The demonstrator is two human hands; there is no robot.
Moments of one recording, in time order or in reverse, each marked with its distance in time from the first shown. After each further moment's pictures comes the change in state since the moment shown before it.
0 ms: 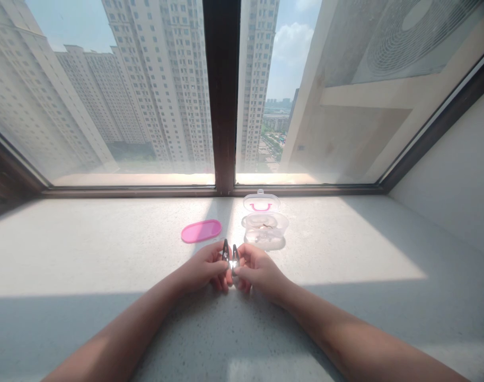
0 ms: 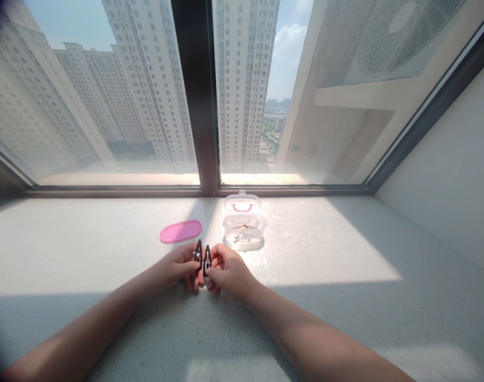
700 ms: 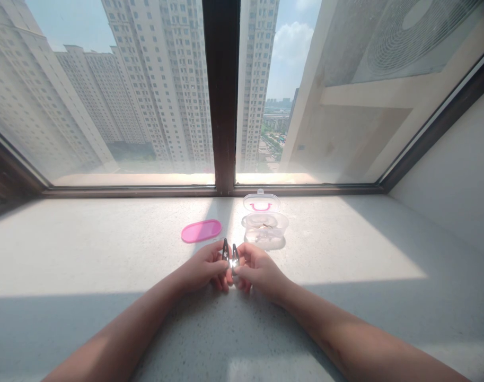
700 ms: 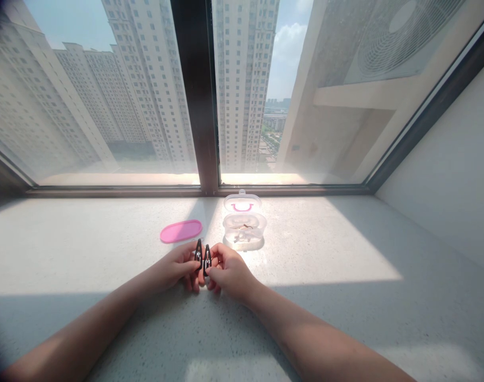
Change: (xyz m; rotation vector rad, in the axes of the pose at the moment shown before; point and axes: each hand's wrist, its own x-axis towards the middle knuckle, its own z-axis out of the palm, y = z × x) left_hand -0.001 0.001 0.001 0.003 0.012 -0.003; right_hand 0.000 -0.001 0.001 0.002 0.003 0.012
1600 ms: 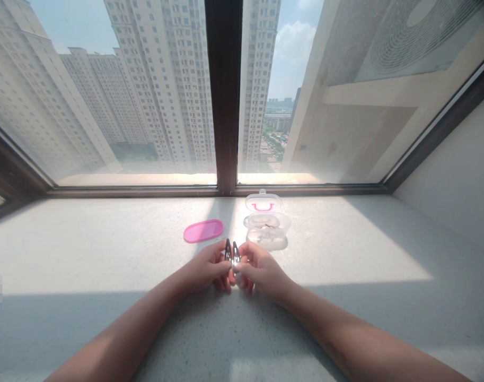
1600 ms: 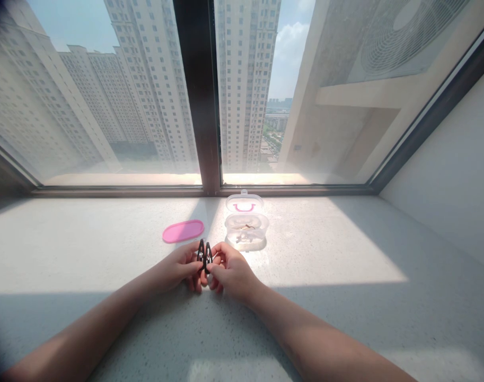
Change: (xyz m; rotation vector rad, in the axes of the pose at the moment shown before) left_hand 0.001 -0.006 -0.003 -0.029 -0.012 0.023; right_hand 0.002 0.004 -0.001 -0.004 0.014 -0.025
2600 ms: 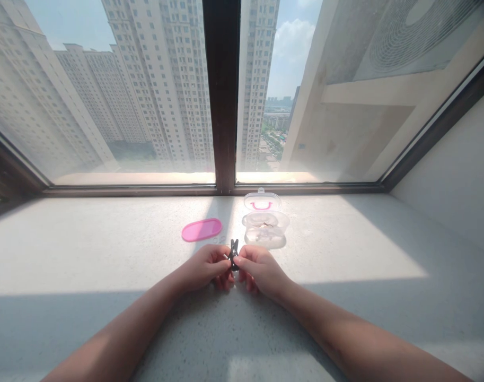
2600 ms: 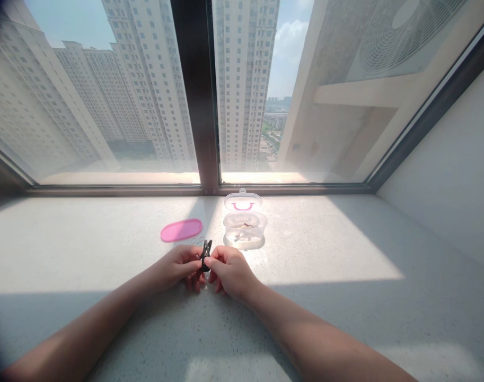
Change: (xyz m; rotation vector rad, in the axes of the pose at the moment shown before) left_hand 0.000 0.006 0.001 0.052 -0.031 -0.015; right_hand -0.001 -0.003 0.000 -0.063 0.054 0.078
